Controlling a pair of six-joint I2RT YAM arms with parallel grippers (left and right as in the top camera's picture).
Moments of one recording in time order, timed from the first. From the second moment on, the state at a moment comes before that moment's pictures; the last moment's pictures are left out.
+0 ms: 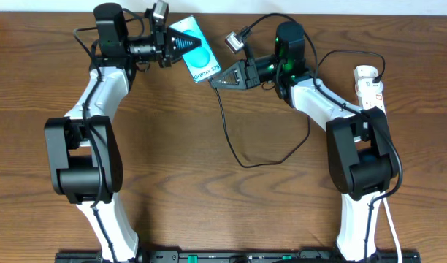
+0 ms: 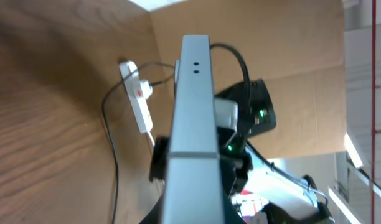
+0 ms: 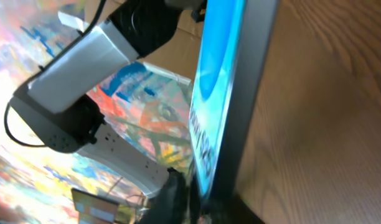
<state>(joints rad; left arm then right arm) 0.02 2.06 1.50 0.22 1.46 -0.96 0.32 2.16 1.48 0.53 -1.55 0.96</state>
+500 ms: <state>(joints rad) 0.00 2.06 1.50 0.23 1.49 -0.96 0.30 2.16 1.48 0.53 -1.55 0.96</state>
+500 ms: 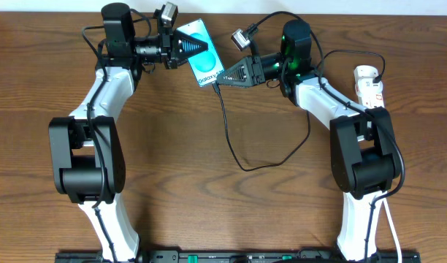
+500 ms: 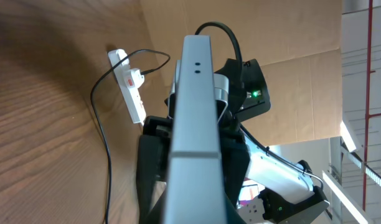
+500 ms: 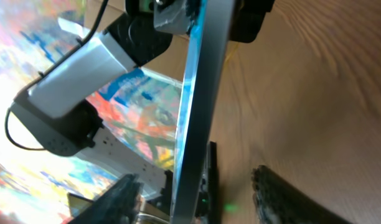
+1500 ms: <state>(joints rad) 0.03 2.06 1.50 0.23 1.49 -0.95 0.20 2.16 1.48 0.54 -1.53 1.00</state>
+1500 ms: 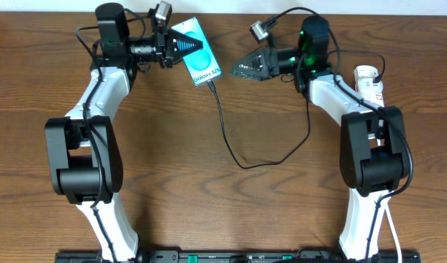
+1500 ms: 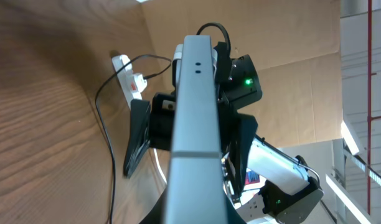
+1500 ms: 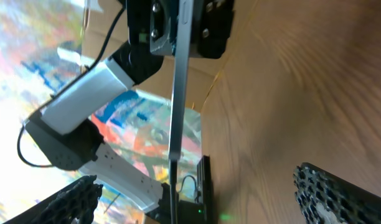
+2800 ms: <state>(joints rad) 0.08 2.06 1.50 0.23 1.49 -0.94 0.09 2.16 1.49 -0.33 -0.93 0.69</state>
